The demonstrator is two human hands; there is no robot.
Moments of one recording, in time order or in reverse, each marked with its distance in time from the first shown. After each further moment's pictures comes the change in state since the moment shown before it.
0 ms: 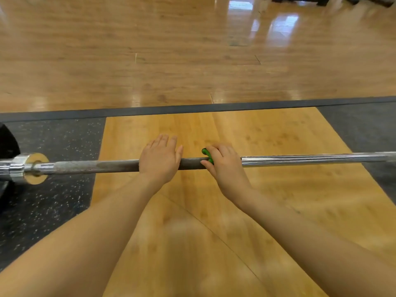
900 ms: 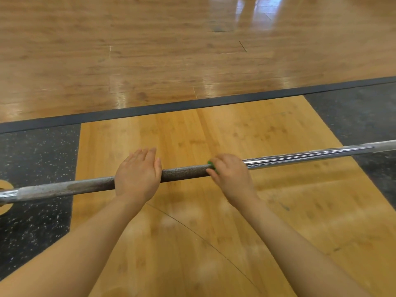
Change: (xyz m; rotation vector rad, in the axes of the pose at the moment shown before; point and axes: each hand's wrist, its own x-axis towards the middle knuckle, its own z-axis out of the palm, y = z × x) left_hand 0.001 0.006 0.000 -0.023 -0.028 -0.058; right_hand -0.013 0.065 0.010 -0.071 0.101 -0.028
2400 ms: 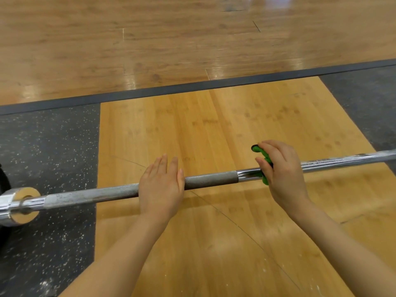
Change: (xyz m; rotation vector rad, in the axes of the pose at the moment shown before) left_hand -0.101 0.008 0.012 -0.007 -0.066 0.001; right_hand -0.064 -0.007 -0.079 0.148 0.105 0.153
